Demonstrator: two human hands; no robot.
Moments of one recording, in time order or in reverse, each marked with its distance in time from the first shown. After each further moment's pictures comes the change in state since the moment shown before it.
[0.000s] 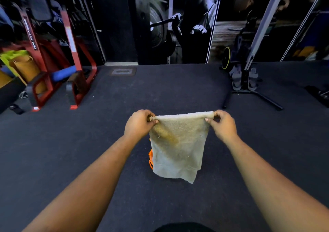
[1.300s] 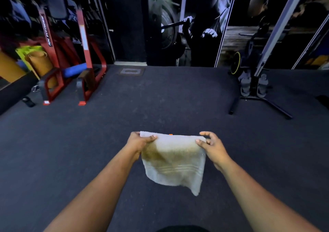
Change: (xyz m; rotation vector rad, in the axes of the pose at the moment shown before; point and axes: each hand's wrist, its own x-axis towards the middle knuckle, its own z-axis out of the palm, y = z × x) left_hand -0.059 -0.043 0.018 -0.894 -0.154 -0.745; right_hand -0.061 0.009 0.061 0.481 -0.303 0.258
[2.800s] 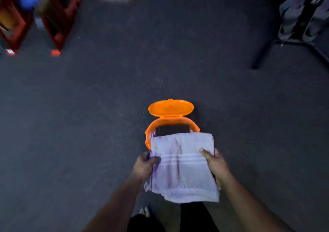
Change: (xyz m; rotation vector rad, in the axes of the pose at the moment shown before) left_hand 0.279 -0.143 0.137 0.007 -0.022 -0.400; right_hand 0.273 0.178 0.002 0.078 0.088 0.604
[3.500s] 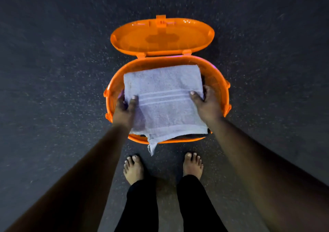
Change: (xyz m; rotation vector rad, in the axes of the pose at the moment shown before) left_hand 0.466 -0.234 0.053 0.288 0.274 0.033; right_hand 0.471 0.249 0.112 -0.468 0.030 -0.208
